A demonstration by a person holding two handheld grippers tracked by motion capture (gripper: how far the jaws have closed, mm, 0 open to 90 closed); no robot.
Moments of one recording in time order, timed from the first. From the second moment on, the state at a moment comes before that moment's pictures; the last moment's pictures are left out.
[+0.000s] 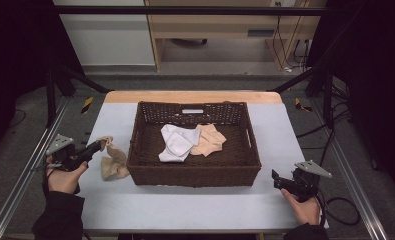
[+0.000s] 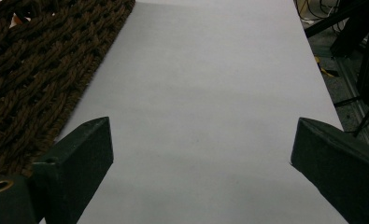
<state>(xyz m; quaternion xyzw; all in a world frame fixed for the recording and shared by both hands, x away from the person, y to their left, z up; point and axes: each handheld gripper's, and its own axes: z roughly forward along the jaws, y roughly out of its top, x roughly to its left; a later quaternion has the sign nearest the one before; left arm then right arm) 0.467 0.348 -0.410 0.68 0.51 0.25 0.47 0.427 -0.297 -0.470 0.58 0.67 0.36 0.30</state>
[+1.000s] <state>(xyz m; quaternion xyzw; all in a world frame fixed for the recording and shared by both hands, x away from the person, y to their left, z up) 0.426 0.351 -0.449 0.69 0.52 0.25 0.43 0.423 -0.297 -0.469 0.58 0.66 0.37 0.30</state>
